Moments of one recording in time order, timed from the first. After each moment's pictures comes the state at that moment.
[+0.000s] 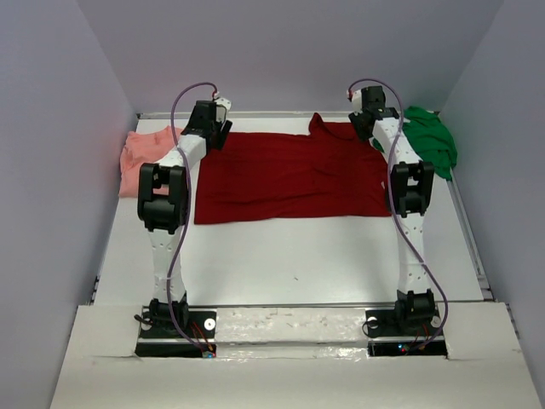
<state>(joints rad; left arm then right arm) -0.16 2.19 1.75 -0.18 -0.23 0.37 0.09 2.58 2.46 -0.72 0.20 -0.37</state>
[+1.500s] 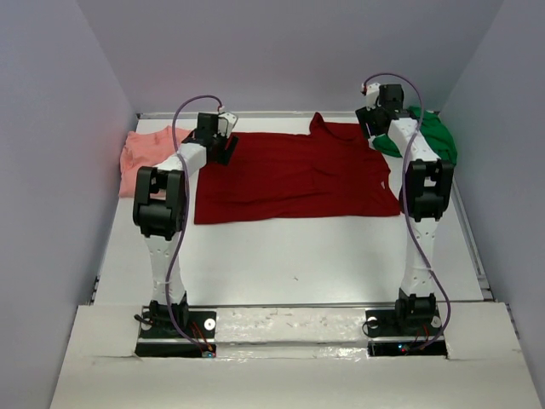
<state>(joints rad) -0.16 2.11 1.57 -0.21 -0.08 0.32 0.03 2.41 2.17 -0.52 0.01 -0.35</state>
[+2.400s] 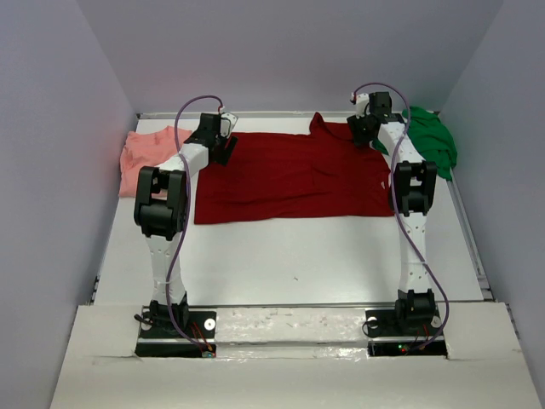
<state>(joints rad) -0.19 2.11 1.57 -0.20 -0.18 0.33 0.04 2.63 2.43 -0.62 -0.10 -0.32</state>
